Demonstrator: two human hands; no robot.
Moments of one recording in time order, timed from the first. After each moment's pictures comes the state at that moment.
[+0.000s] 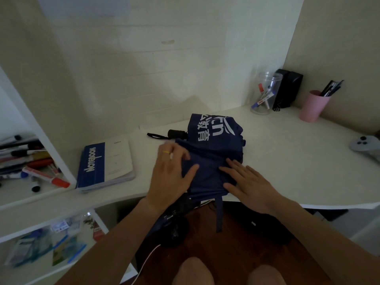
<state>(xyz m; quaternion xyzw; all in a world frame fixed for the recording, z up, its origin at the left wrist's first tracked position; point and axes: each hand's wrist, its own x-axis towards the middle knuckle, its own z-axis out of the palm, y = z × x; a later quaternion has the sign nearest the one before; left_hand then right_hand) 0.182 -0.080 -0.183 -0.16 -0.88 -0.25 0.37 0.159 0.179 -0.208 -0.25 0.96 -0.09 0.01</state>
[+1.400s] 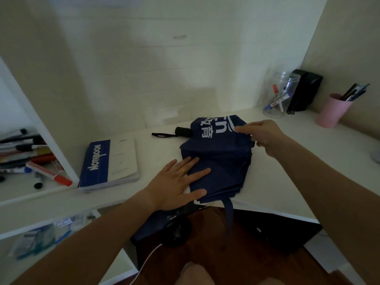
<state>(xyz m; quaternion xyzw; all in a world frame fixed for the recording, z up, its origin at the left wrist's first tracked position) 0.159 -0.117 -0.206 -0.25 -0.97 -0.03 0.03 0.069 0.145 -0.087 0.07 0.80 -0.60 0.02</state>
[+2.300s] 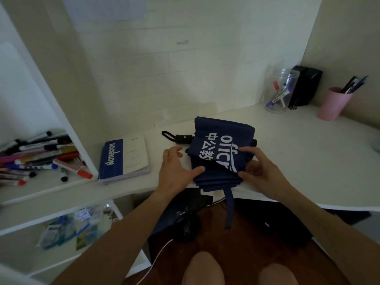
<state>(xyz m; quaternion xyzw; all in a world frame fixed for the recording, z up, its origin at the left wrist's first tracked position) 0.177 -0.099 -0.195 0.05 -0.90 -0.40 0.18 0.156 0.177 -0.187 -0.21 0.84 -0.50 -0.03</state>
